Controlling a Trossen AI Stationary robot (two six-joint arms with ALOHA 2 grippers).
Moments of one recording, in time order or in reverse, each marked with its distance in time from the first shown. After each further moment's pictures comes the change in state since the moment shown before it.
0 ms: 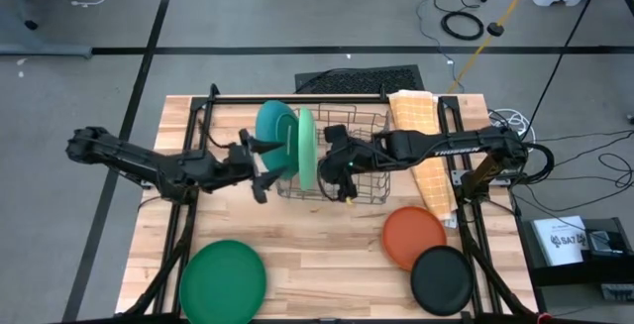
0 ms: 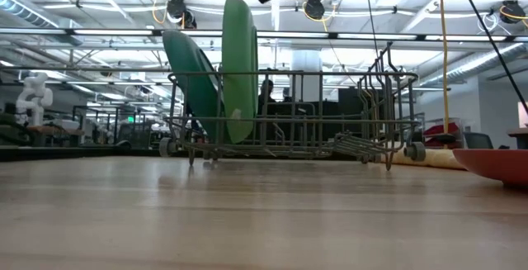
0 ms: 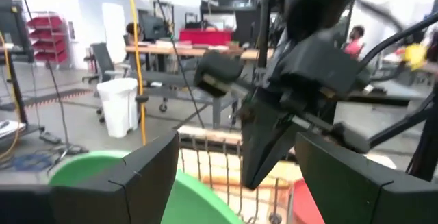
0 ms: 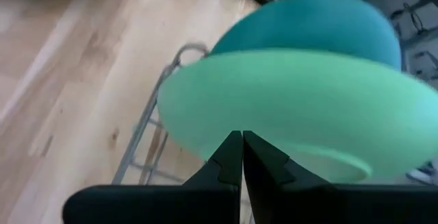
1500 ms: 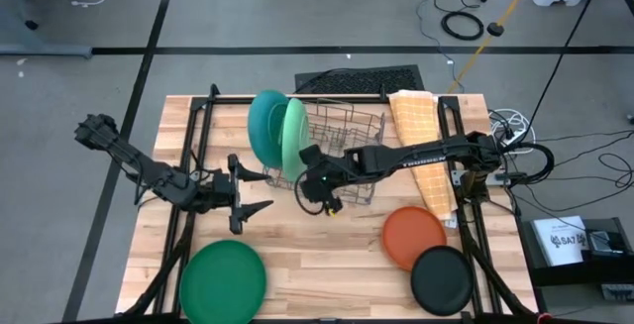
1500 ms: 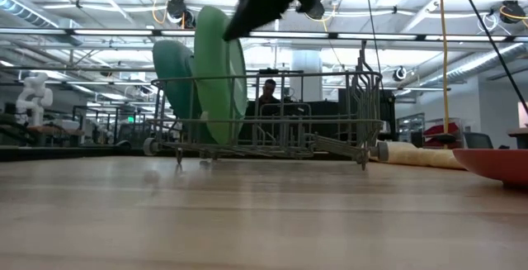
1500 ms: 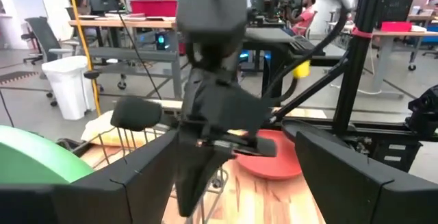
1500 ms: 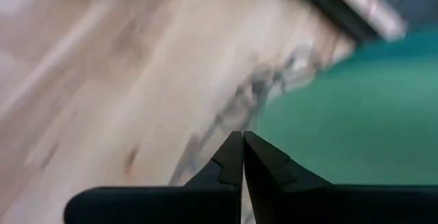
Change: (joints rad) left arm -0.323 -0.081 0.001 -0.227 -0.160 -0.062; right arm 0.011 0.194 -0.001 0.162 -0.112 -0.144
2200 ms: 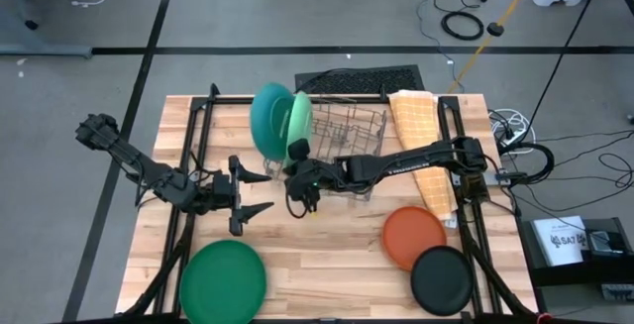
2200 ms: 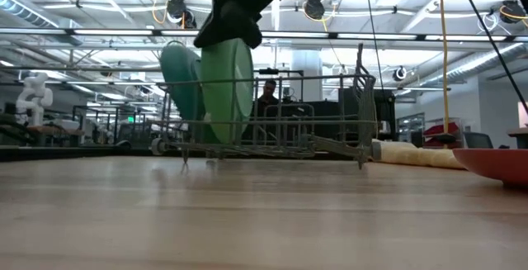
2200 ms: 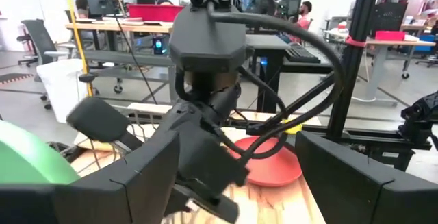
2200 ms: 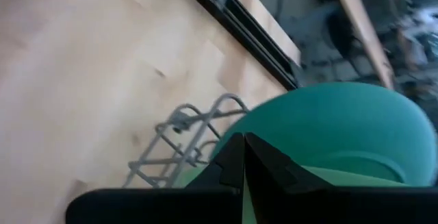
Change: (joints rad) left arm -0.011 0.015 0.000 0.046 0.000 0.000; right arm 0.005 0.109 0.001 0.298 0.334 -0.158
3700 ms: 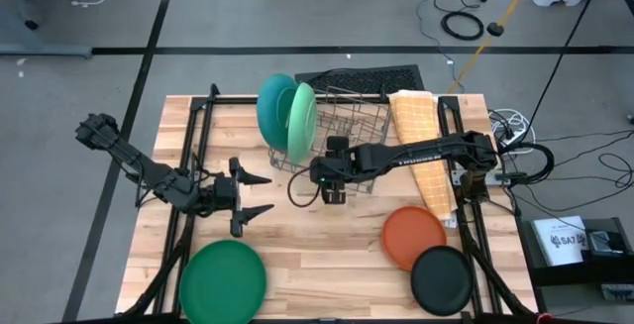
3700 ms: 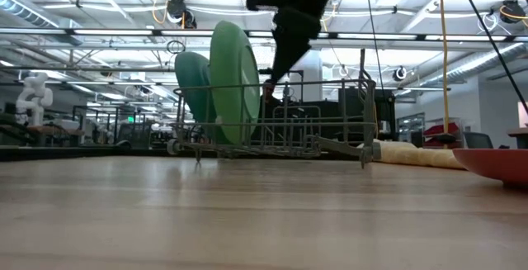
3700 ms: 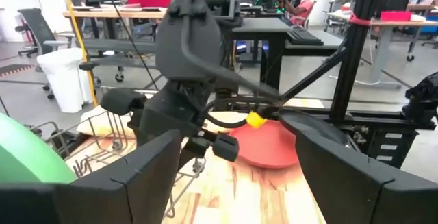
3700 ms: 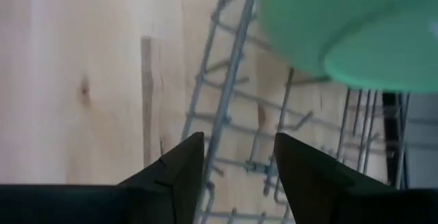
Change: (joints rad) left arm -0.006 0.001 0.000 -0.077 -0.006 -0.027; right arm -0.037 -0.082 0.000 -0.642 -0.091 0.687
